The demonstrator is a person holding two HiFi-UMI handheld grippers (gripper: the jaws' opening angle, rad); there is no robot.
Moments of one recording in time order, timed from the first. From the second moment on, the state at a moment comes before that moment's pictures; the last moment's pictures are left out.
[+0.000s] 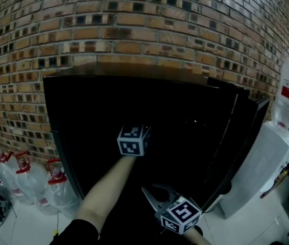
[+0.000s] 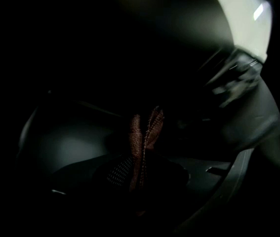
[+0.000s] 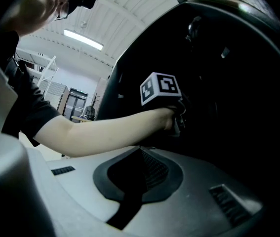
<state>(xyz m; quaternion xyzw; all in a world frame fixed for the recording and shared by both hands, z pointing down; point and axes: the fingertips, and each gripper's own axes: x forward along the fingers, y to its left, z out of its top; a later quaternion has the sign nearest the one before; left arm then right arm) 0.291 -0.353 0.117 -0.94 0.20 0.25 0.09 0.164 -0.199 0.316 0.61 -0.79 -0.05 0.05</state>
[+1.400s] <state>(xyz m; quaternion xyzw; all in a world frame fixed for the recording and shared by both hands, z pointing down) 0.257 -0.156 0.143 -0.96 -0.13 0.22 0.10 0.129 -0.140 0.345 0.52 -0.85 -0.06 0.07</state>
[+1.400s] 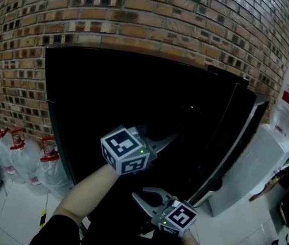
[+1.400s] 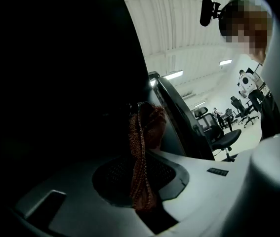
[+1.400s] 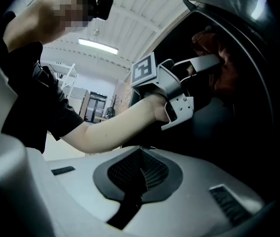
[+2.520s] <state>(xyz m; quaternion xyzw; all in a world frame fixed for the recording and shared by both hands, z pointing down) 0.322 -0.270 0.148 -0.97 0.06 0.22 0.10 0.128 -0.161 0.355 0.53 -0.85 -0.04 0.09</state>
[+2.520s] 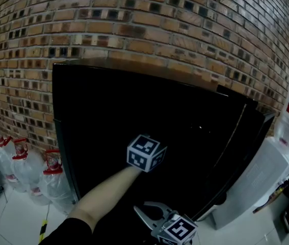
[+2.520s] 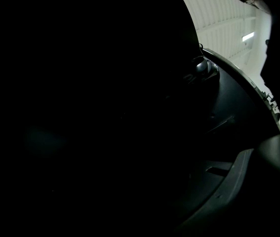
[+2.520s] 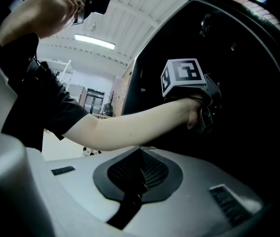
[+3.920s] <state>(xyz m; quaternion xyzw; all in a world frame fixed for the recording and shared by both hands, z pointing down) 0.376 -0.355 0.149 -0.96 0.19 0.17 0.12 0.142 -0.171 0.350 0.55 -0.83 -0.02 0.07</state>
